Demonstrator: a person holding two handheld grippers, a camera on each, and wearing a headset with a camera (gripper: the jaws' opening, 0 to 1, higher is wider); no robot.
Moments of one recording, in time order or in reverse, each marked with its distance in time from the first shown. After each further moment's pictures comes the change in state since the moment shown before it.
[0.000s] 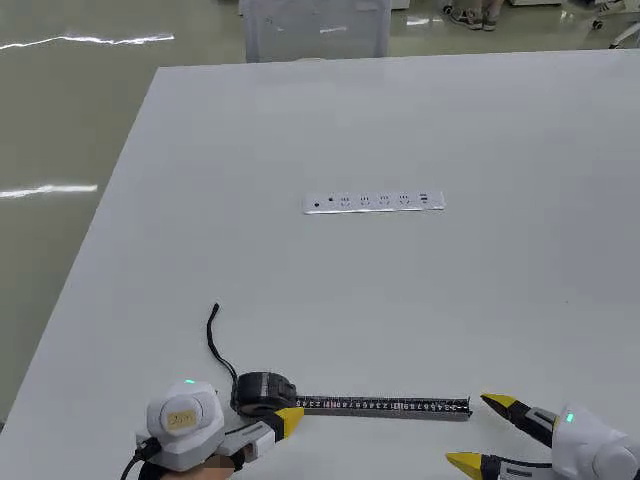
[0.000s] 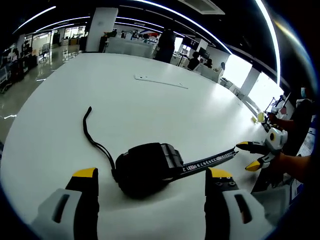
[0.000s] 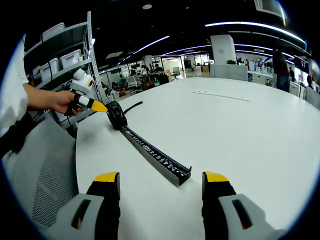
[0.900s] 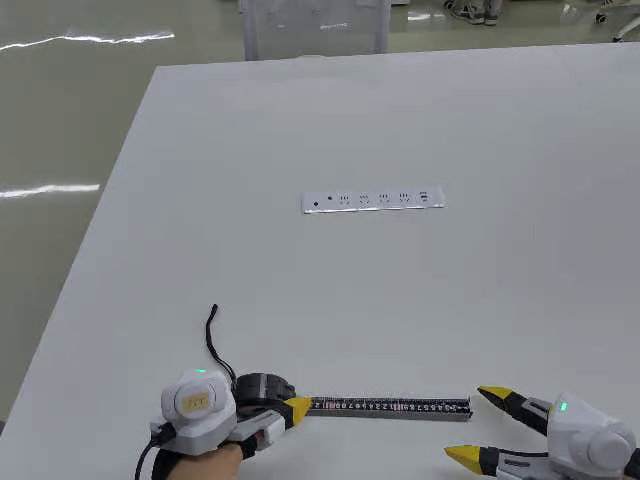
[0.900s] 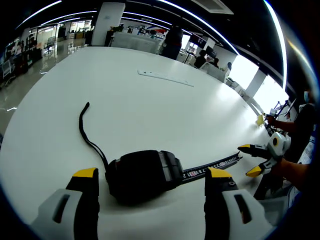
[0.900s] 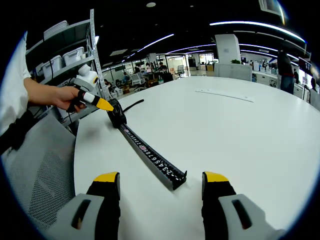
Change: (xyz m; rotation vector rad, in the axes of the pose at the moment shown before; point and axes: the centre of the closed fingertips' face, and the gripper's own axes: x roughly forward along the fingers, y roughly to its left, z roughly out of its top) left arm 0.018 -0.004 0.002 -0.044 0.042 0.043; right arm 0.008 -0.007 0.002 -0.024 0.019 0.033
